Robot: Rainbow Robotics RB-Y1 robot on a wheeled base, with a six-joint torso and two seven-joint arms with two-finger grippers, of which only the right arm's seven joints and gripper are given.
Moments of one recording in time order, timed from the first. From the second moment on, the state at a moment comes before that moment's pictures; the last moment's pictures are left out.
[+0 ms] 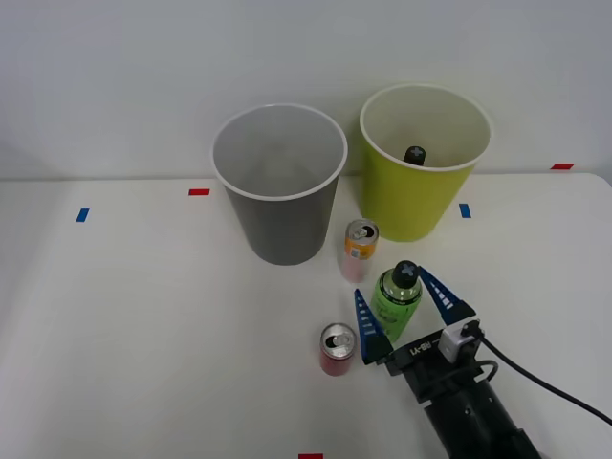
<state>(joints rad) 0.20 -0.43 0.56 -1.59 -0.40 -0.61 1.67</state>
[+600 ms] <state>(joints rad) 0.20 -0.46 0.56 -1.59 -0.42 -0.63 1.67</state>
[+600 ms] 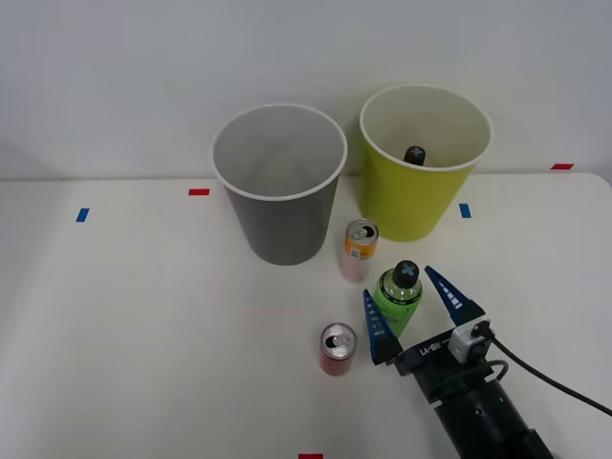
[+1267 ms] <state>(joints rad) 0.20 -0.47 0.56 -1.59 -0.40 -0.63 1.67</state>
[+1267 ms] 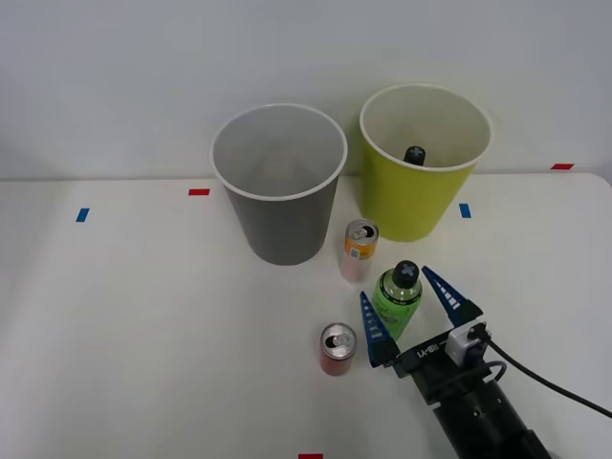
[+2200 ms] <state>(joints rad) 0.20 -0.48 0.56 -1.59 -0.40 -0.63 1.69</state>
